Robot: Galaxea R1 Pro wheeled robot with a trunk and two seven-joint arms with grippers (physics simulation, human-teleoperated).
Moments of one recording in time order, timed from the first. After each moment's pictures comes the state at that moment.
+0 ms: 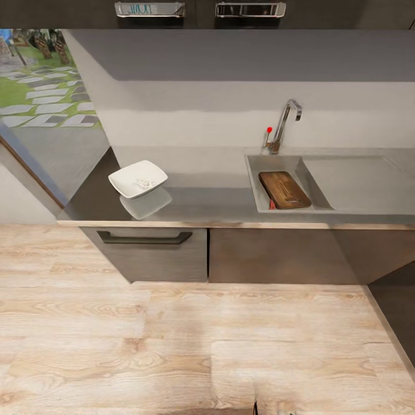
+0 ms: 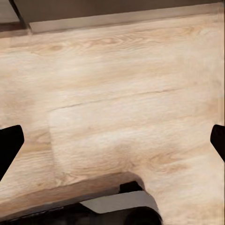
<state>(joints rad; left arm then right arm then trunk) 0.30 0.00 -0.14 -0.67 0.06 -0.62 0.30 -0.42 -0.08 1.99 -0.61 -1.53 -0.94 -0.87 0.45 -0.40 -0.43</state>
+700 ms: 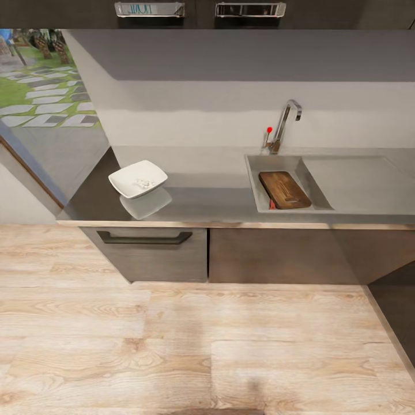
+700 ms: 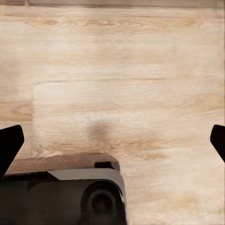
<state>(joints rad) 0.30 0.03 -0.13 -0.67 0.06 -0.63 0.30 -0.24 -0.09 1.99 -0.30 -1.71 -1.00 -0.47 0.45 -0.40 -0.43</state>
